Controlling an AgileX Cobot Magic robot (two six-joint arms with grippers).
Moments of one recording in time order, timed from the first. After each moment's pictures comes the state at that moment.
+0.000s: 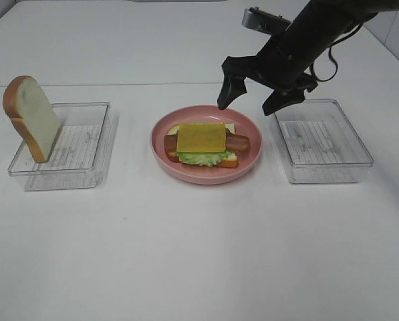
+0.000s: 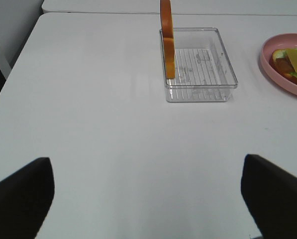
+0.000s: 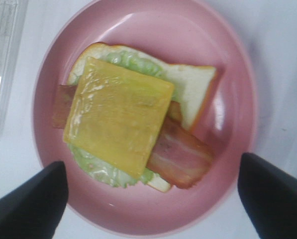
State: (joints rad) left arm 0.01 0.00 -0.52 0.04 1.08 -0.05; right arm 0.28 2.09 -1.61 0.39 0.80 -0.21
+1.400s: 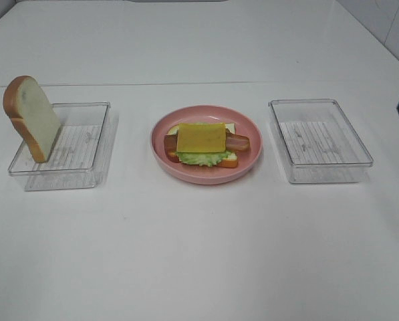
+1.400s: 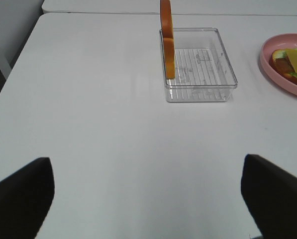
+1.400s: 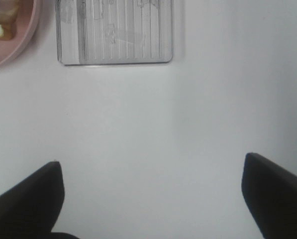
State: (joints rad) left arm 0.01 0.00 -0.52 0.04 1.08 -0.05; right arm 0.05 1.26 -1.06 0.00 1.05 0.02
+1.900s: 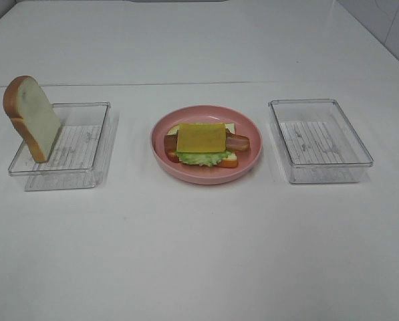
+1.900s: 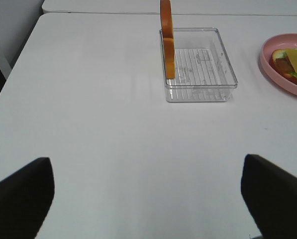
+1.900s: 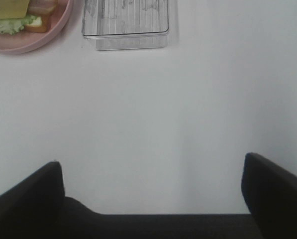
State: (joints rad) left arm 0.01 0.00 -0.52 0.04 1.08 -0.05; right arm 0.05 0.60 -0.73 0.00 1.09 0.03
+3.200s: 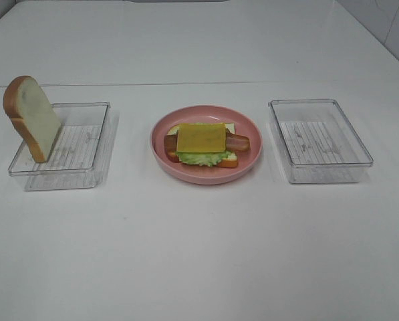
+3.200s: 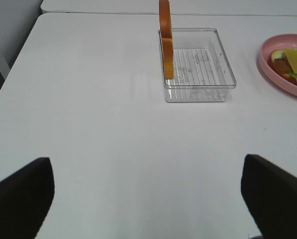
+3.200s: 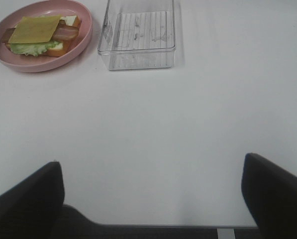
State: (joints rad) left arm 0.01 0.00 -0.52 0.04 1.08 -0.05; right arm 0.05 0.00 -0.46 0.02 1.11 0.01
